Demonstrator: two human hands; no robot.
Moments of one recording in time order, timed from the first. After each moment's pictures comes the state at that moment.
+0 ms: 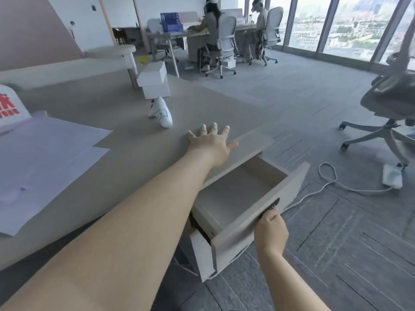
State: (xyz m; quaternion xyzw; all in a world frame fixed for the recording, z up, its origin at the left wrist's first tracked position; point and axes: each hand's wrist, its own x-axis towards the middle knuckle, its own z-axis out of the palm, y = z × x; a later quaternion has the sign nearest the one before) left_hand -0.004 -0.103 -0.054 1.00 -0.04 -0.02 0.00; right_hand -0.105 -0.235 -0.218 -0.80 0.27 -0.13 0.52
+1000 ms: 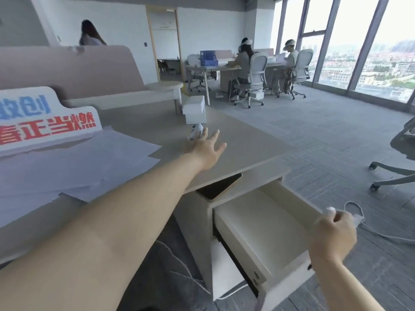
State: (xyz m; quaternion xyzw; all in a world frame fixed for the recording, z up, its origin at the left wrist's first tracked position) left_hand -0.058 -0.029 0.004 0.99 0.03 0.06 0.10; right_hand -0.148 -0.285 -0.097 -0.76 0.25 -0.30 0.52
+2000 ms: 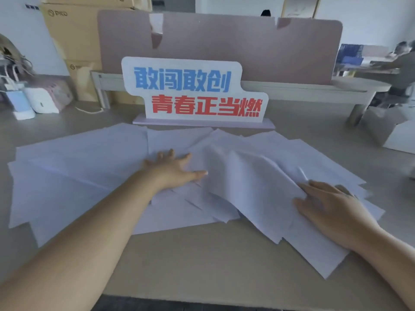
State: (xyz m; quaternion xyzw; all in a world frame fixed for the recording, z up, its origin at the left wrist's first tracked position) left_hand -0.261 0.433 -0.036 0.91 0.38 -0.08 0.10; right_hand -0.106 0.136 -0.045 -0.93 -0.36 0.00 0.12
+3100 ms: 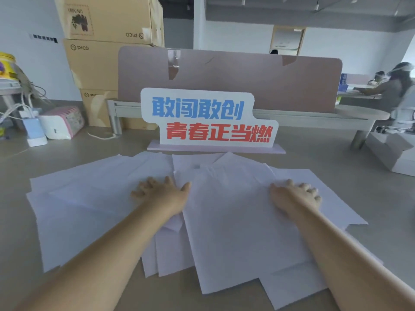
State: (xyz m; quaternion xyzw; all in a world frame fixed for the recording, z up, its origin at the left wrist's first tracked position) left_hand -0.296 0.468 -0.031 0.83 0.54 -0.03 0.12; right_hand -0.111 0.291 -0.035 -0.98 -0.09 0.08 0.13
